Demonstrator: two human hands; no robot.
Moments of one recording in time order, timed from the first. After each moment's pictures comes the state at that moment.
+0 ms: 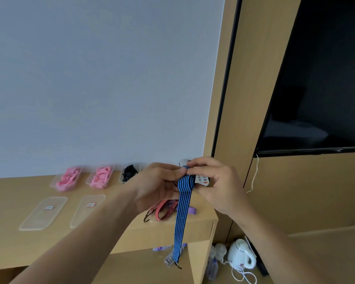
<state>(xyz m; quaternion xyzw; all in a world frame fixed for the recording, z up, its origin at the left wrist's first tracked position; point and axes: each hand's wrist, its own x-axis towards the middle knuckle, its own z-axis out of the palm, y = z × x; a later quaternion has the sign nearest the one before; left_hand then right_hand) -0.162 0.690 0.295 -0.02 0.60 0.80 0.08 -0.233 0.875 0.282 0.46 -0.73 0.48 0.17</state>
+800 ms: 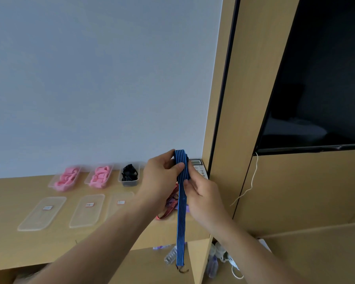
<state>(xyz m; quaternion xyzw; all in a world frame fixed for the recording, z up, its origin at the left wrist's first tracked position) -0.182 0.719 0.280 -0.10 0.68 0.70 -0.22 -0.209 0.843 0.248 0.32 -0.76 0.57 0.01</state>
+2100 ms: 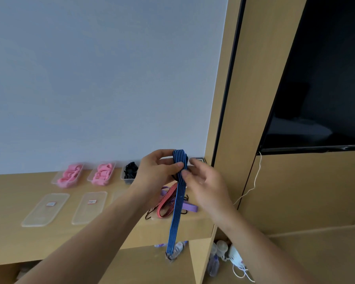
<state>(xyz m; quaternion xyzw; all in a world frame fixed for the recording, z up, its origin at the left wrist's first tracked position) -0.178 0.697 0.284 -0.10 0.62 0.76 -0.16 -0.229 0.837 0.251 0.26 -0.72 0.64 -0.01</state>
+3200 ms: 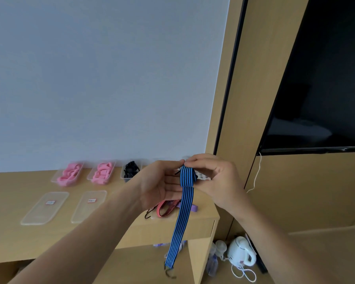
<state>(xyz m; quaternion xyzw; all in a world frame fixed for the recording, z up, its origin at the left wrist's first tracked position) -0.172 0.690 0.290 -0.15 0.57 0.81 0.08 -0.246 0.860 0.271 0.44 -0.66 0.61 0.07</state>
